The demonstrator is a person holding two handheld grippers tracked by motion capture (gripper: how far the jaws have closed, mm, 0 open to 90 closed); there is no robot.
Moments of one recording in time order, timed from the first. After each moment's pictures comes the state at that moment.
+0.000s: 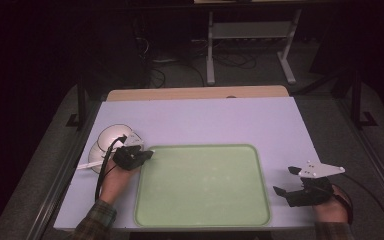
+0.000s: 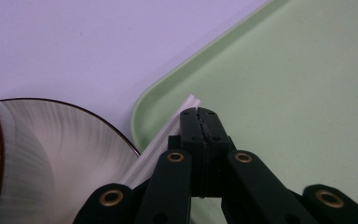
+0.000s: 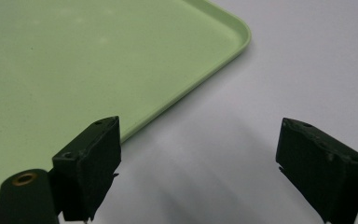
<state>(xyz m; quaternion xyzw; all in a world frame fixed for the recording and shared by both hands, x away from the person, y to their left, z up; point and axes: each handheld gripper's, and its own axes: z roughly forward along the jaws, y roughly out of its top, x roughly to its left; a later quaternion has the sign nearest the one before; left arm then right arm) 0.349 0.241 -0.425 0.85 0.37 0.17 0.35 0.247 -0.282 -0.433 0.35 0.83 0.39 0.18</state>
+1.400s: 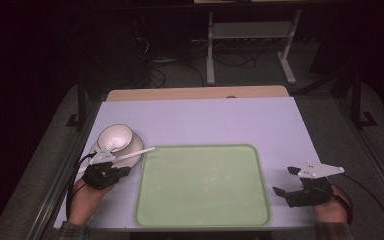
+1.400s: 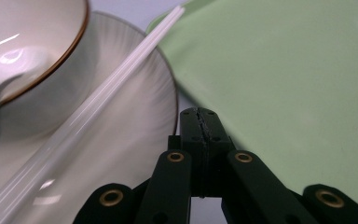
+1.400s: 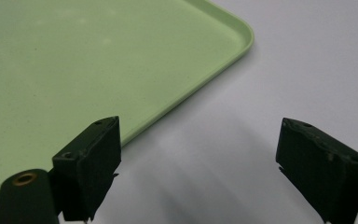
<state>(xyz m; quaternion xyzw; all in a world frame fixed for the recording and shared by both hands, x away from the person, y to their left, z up) 0.282 0.311 -0.411 0.84 0.40 0.15 0.35 0.247 -0.280 -0.432 0.34 0.83 0.39 0.18</state>
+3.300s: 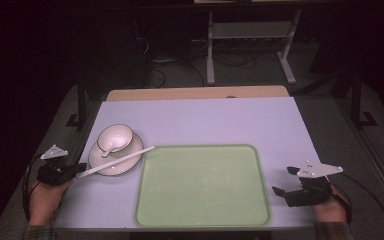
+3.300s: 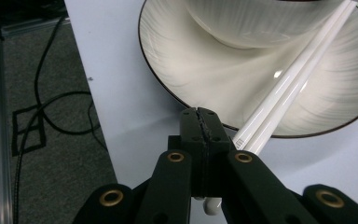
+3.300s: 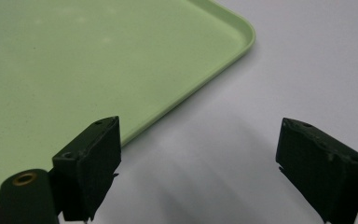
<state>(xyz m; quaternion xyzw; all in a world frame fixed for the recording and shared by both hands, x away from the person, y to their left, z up) 0.292 0.421 -0.413 0.78 0.51 0.19 0.32 0.248 -0.279 -0.433 0.34 0.84 0.39 0.18</state>
